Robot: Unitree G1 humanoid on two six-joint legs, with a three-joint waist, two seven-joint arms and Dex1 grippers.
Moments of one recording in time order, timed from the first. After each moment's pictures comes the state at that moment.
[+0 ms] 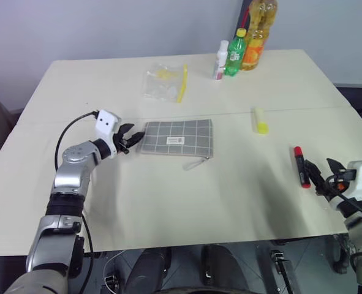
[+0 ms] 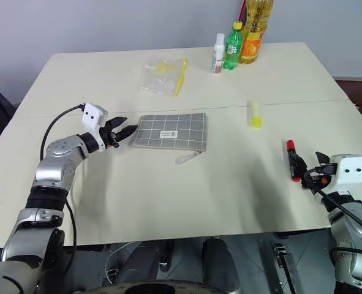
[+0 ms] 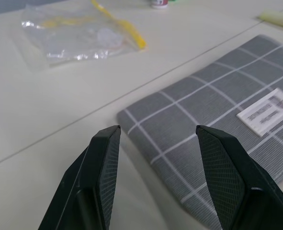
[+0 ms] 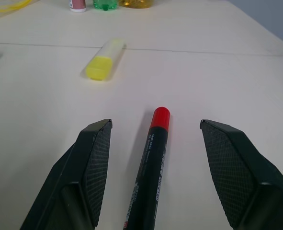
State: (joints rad) left arm -0.56 0.46 0.07 0.37 -0.26 0.24 -0.76; right arm 0.18 -0.49 -0.56 -0.25 0.43 0.32 0.44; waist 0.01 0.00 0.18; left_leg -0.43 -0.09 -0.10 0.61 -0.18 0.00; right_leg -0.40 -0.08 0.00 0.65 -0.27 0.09
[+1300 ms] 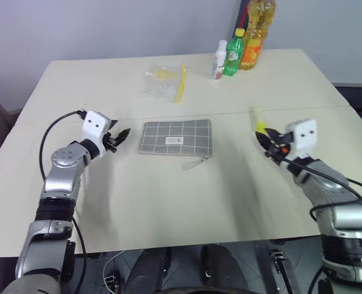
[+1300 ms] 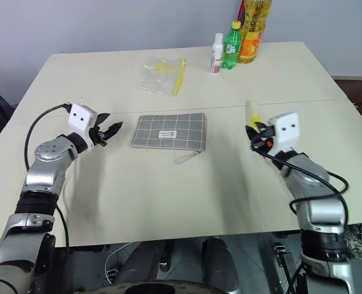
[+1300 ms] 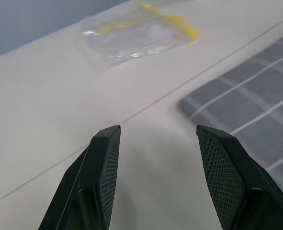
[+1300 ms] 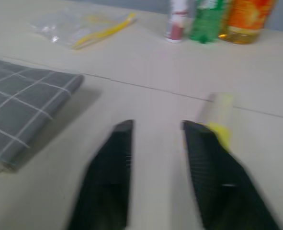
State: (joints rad) left arm -0.52 0.55 0.08 0.44 -0.12 0.04 -0.59; right arm -0.29 -0.49 -0.12 -0.16 0.30 0.51 0.39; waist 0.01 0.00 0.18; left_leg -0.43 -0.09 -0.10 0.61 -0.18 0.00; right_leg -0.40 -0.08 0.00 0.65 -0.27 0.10
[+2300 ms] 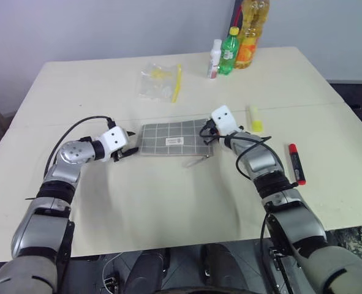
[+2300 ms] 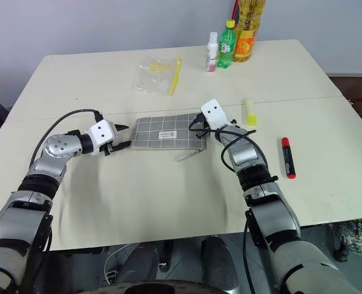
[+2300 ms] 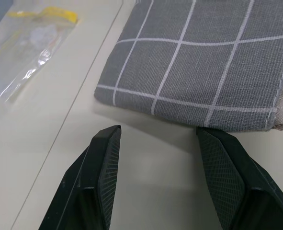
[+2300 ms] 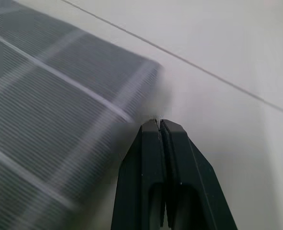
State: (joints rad) left arm -0.72 0.59 -0.13 0.89 0.08 -0.49 -0.89; right arm -0.81 -0.27 0.16 0.61 -0.05 0.37 0.34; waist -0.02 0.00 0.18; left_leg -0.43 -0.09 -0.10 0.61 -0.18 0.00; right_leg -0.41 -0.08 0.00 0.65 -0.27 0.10
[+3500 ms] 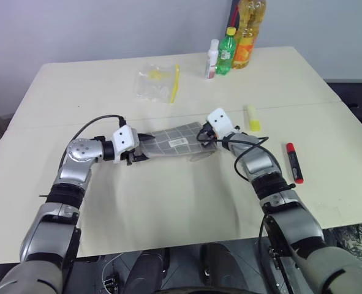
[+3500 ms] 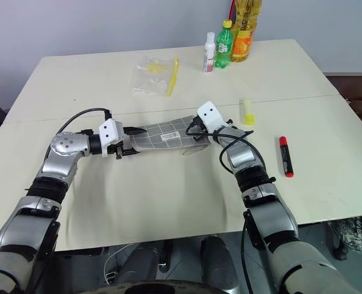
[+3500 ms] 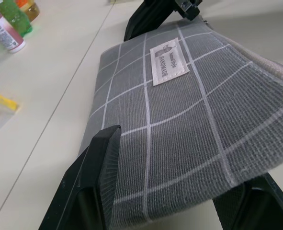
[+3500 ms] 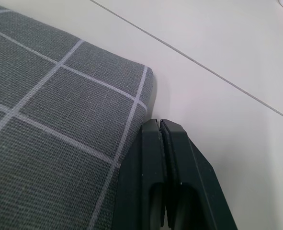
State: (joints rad) left arm -0.66 0.53 -0.11 0.62 -0.10 -0.34 -1.14; right arm -0.79 -0.25 0.16 0.61 -0.10 0.32 0.41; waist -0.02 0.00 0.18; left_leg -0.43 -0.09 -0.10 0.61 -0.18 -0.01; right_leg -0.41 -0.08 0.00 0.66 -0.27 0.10
